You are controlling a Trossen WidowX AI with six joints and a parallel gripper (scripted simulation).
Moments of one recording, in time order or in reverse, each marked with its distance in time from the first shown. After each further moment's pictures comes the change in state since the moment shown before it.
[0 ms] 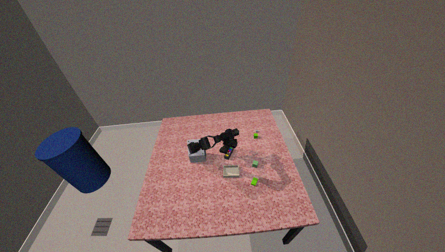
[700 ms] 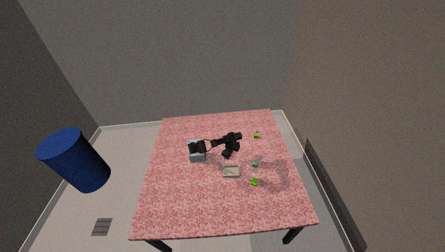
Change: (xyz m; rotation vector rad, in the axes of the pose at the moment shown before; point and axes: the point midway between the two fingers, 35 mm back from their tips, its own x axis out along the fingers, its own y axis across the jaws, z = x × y) arm -0.015 -0.035 0.035 0.008 0.012 0.020
